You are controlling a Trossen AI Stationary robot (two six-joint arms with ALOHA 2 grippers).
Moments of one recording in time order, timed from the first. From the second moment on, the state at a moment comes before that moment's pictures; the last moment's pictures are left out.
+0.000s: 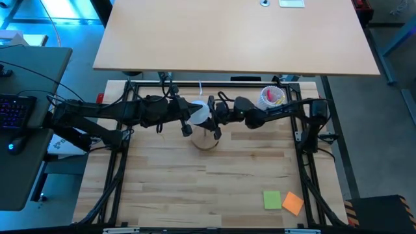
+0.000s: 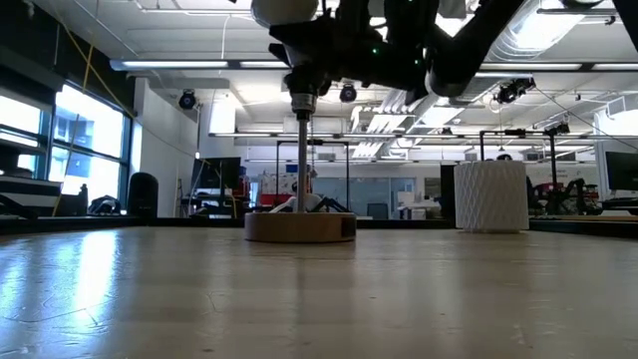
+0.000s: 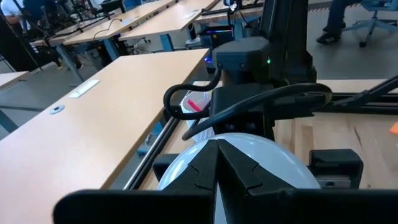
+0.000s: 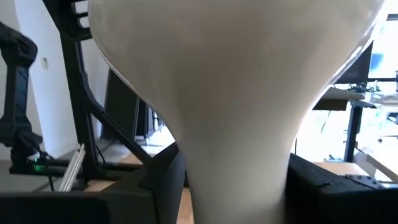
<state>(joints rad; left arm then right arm) -0.04 1.26 1.20 -0.22 -0.45 0.10 -0.19 1.84 0.99 1.03 -0.40 0.06</state>
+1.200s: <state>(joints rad) -0.05 1.26 1.20 -0.21 -0.49 0.10 -0.20 1.75 1.02 0.84 -0.39 0.07</state>
